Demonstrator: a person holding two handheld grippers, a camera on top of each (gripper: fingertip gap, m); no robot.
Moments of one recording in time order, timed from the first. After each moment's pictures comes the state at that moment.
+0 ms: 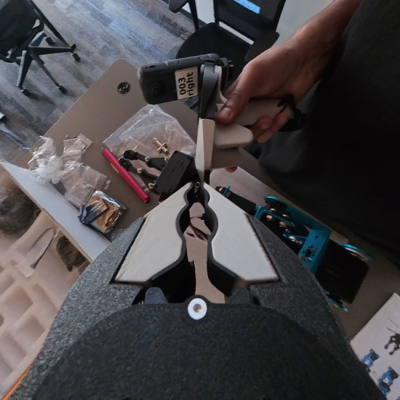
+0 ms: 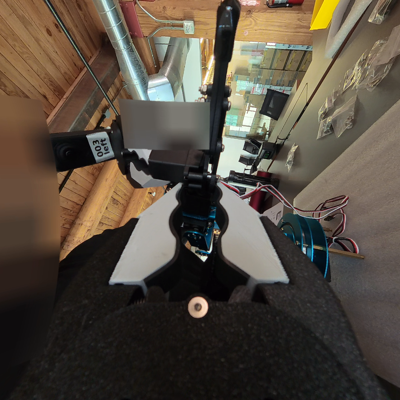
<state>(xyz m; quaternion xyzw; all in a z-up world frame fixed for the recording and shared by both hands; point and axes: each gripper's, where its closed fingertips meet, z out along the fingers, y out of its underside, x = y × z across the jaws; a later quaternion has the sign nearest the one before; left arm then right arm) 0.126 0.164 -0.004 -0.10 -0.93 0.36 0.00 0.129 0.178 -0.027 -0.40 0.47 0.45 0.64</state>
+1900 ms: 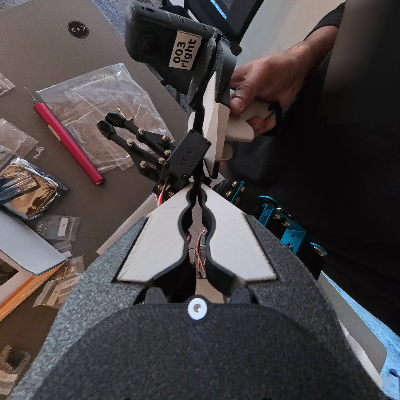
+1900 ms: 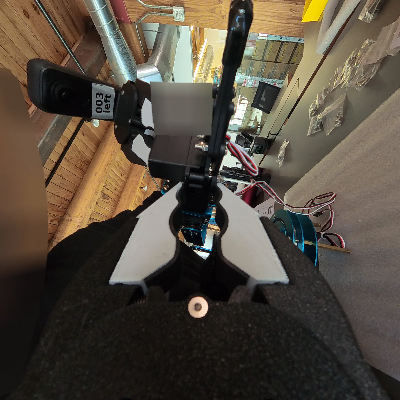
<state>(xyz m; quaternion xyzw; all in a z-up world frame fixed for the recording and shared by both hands) 0.135 0.170 -0.025 0.00 -0.93 0.32 0.16 0.131 0.178 -0.032 -0.43 0.48 0.44 0.63</state>
